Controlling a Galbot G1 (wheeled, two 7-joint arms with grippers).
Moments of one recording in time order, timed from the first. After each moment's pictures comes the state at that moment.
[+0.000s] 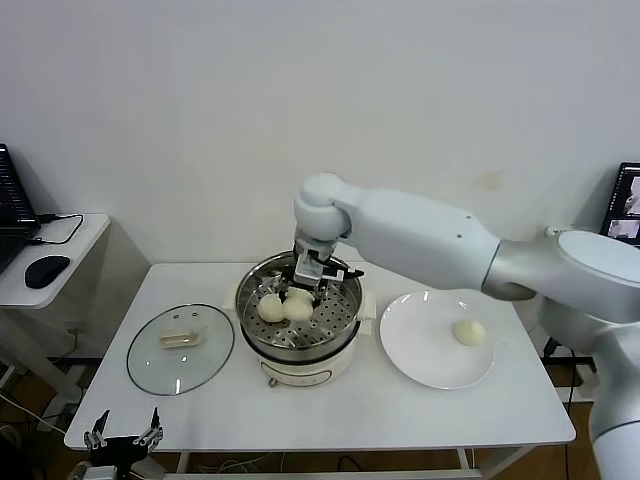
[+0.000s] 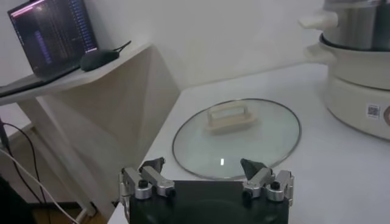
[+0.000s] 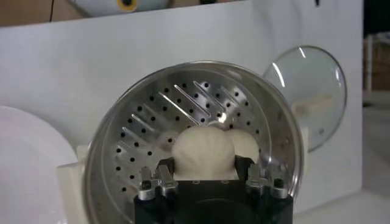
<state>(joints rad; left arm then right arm) 1.72 -1.49 -0.84 -2.04 0.05 0.26 0.01 0.40 1.32 -1.03 1.27 -0.23 0.45 -1.24</state>
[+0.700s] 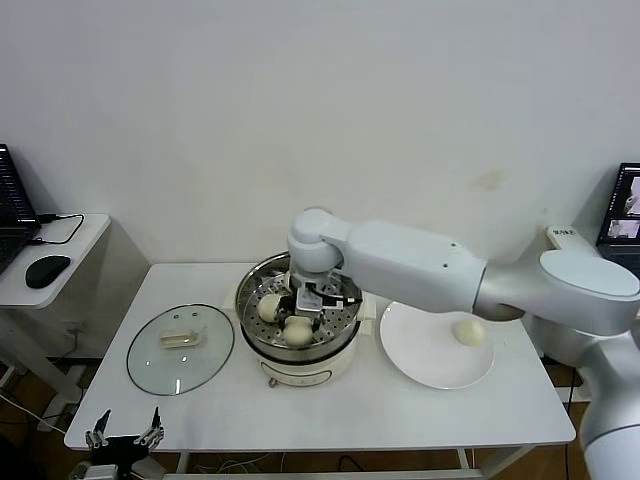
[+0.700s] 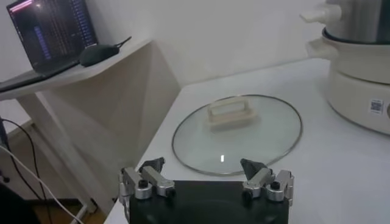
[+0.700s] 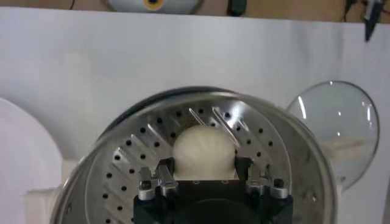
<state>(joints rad) 1.72 -1.49 -0.84 -2.04 0.05 0.26 0.02 0.34 1.32 -1.07 1.32 -0.29 0.49 -1.23</state>
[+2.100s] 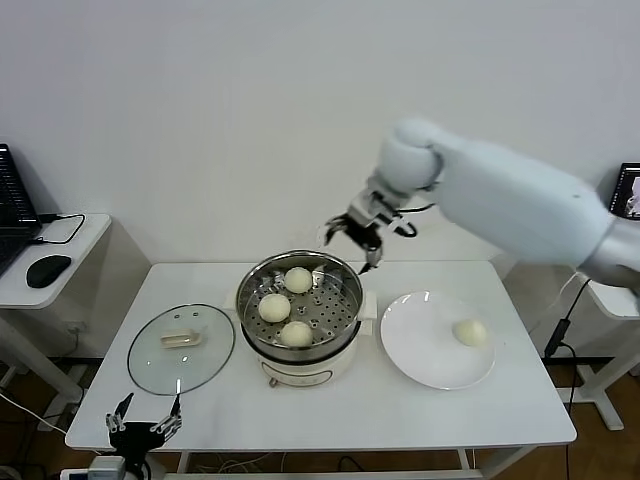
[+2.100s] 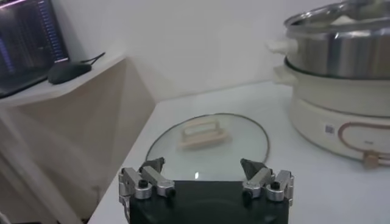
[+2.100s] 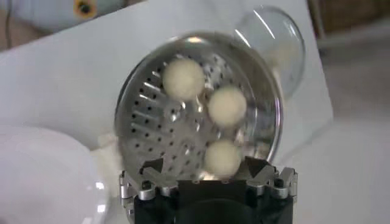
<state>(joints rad) 1.71 -1.46 -0.81 -2.08 -0.01 0.26 0.10 0.53 0.97 -0.97 1.32 0.07 -0.04 -1.26</state>
